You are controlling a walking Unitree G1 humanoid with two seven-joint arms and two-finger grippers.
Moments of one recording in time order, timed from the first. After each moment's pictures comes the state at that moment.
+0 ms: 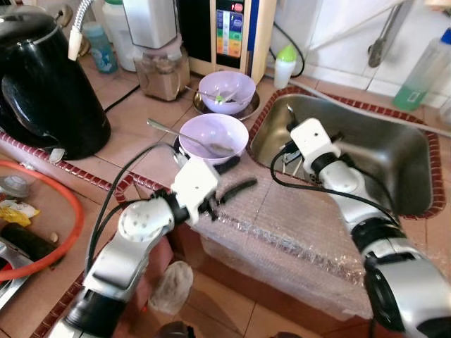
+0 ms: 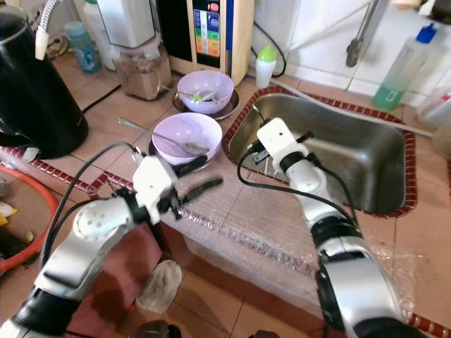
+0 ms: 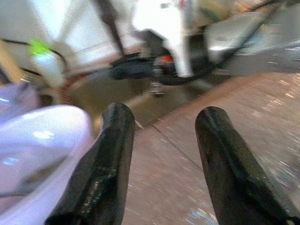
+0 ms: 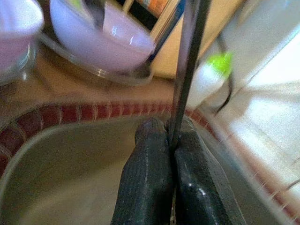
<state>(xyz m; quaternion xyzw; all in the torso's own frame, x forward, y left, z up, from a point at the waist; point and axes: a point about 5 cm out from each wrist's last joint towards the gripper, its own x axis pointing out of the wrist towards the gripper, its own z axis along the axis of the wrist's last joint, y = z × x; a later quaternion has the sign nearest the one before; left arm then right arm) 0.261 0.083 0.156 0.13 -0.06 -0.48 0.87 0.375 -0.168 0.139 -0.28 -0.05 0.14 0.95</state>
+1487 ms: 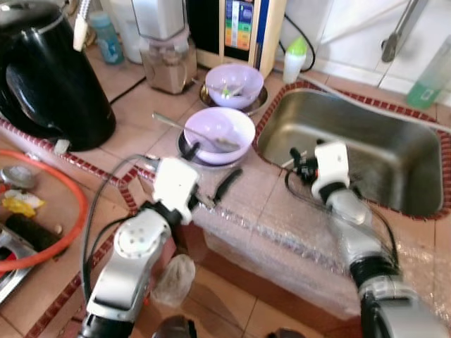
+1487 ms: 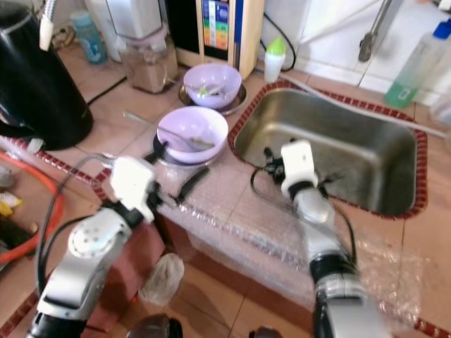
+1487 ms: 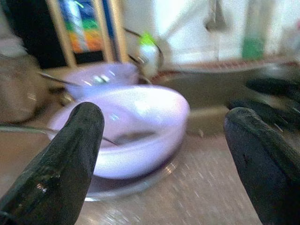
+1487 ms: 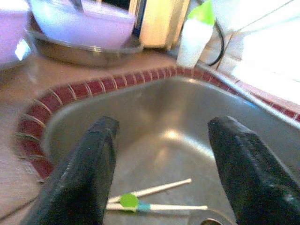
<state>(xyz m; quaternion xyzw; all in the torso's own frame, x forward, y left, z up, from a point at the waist) 0.261 0.103 0.158 0.05 -0.09 -0.27 0.96 0.332 -0.181 0.109 -0.12 -0.06 0.08 0.99</state>
